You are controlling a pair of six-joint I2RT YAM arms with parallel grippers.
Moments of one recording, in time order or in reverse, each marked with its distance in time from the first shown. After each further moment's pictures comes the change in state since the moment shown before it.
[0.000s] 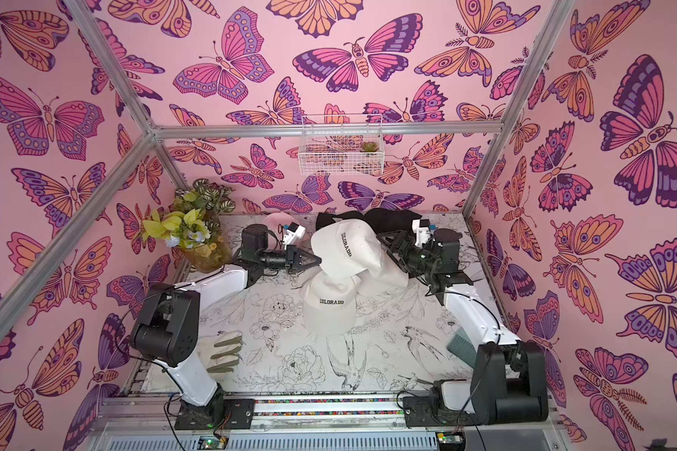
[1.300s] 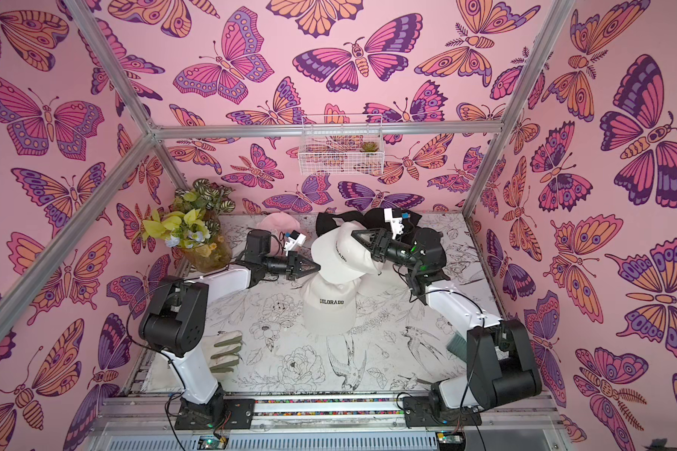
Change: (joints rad) left arm 0.015 0.079 -0.003 -0.085 0.004 0.088; right arm 0.177 0.072 0.001 0.468 -0.112 0.151
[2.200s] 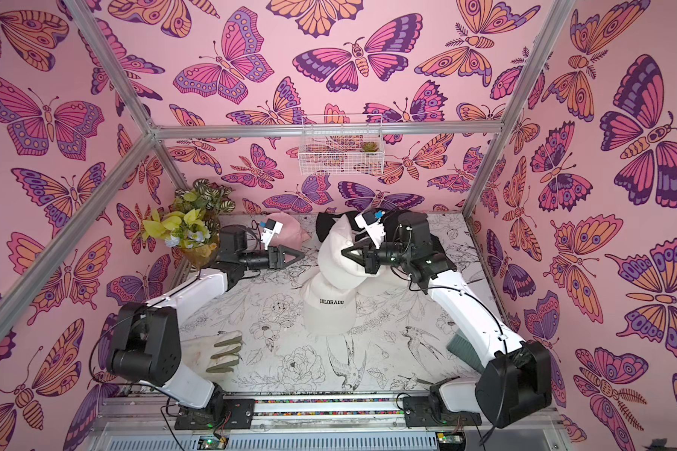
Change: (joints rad) left arm 0.097 -0.276 -0.047 -0.136 -0.161 0.251; right arm 0.131 -0.103 0.304 -0.959 0.000 -1.218
